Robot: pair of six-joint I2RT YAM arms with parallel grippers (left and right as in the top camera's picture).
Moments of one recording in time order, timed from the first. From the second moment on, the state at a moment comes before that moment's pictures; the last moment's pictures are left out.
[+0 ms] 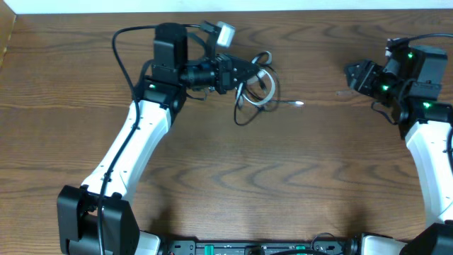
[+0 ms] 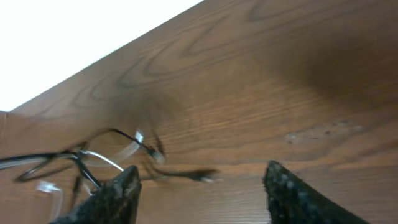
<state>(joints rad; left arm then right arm) -0.27 1.61 1.26 -0.10 1.04 -0.35 -0.12 1.44 1.12 -0.39 -0.40 0.37</state>
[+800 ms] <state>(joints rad) -0.30 1.61 1.26 -0.68 0.31 -0.20 -0.07 1.47 1.12 -0.36 -0.43 0.35</state>
